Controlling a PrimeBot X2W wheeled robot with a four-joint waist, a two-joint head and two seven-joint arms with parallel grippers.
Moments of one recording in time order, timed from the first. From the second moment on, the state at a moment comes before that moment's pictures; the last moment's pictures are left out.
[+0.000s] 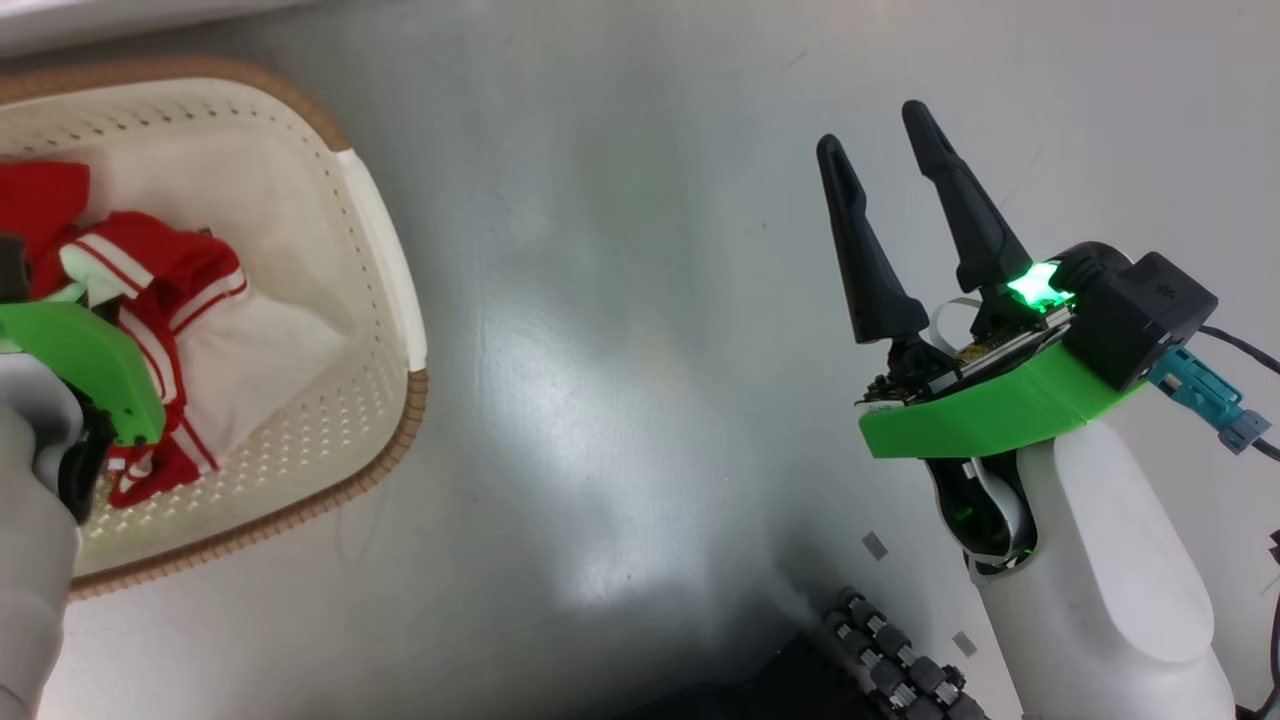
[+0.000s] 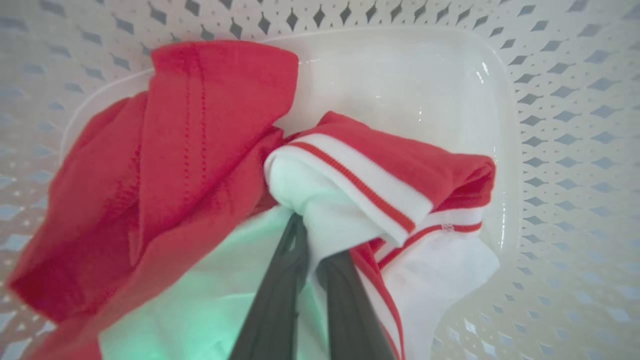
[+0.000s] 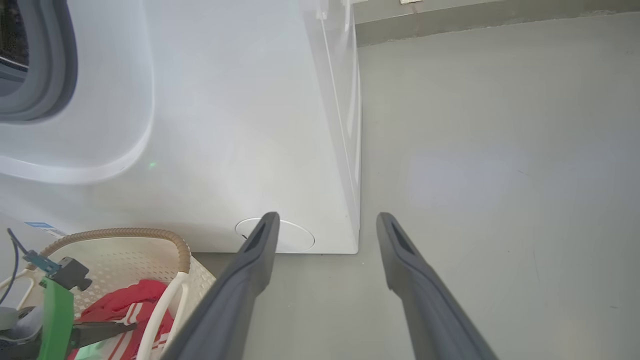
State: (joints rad) left arm -1.04 0.37 -0.68 1.23 -0.73 -0.13 0.00; right arm -0.54 -0.06 0.21 0.07 0.36 0.13 -0.26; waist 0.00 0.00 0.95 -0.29
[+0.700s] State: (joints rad) left arm -0.92 0.33 -0.75 1.12 -0.85 -0.13 -0.16; right arm -0.53 -0.06 0.20 0.11 0.36 0.13 -0.26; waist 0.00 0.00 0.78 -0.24
